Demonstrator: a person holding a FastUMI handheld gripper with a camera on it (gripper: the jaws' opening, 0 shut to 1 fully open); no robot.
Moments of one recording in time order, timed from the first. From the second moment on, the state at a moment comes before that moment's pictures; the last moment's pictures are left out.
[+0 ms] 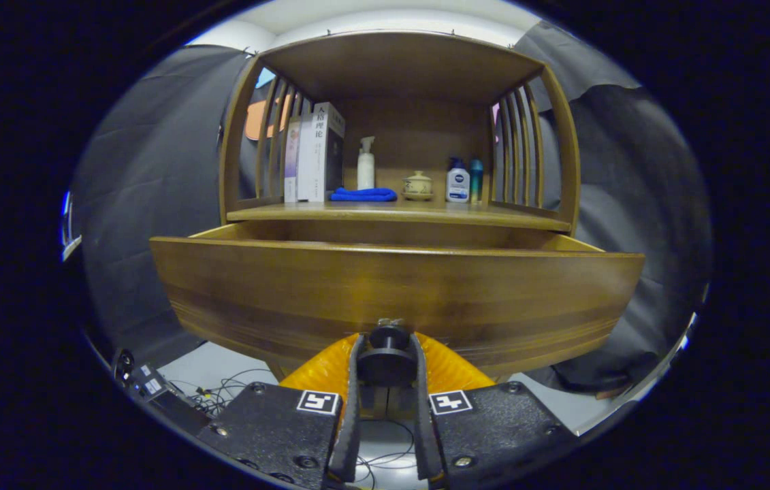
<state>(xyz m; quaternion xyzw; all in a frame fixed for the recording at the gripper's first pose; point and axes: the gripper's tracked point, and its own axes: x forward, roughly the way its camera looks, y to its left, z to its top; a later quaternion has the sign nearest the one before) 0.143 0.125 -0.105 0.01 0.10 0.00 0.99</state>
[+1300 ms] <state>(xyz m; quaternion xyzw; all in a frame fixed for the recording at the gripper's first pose) 0.066 0.105 -0.068 0.01 0.06 0.00 1.00</state>
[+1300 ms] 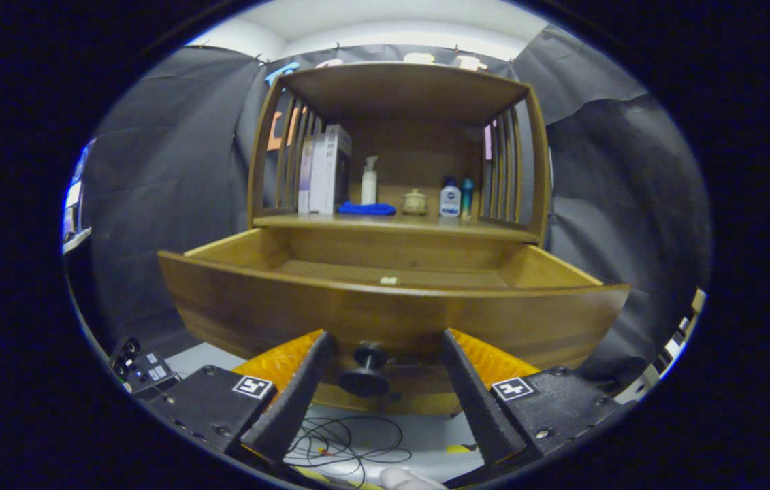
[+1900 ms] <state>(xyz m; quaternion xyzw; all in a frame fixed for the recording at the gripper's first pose) 0.165 0.079 0.076 0.05 0.14 0.03 0.99</state>
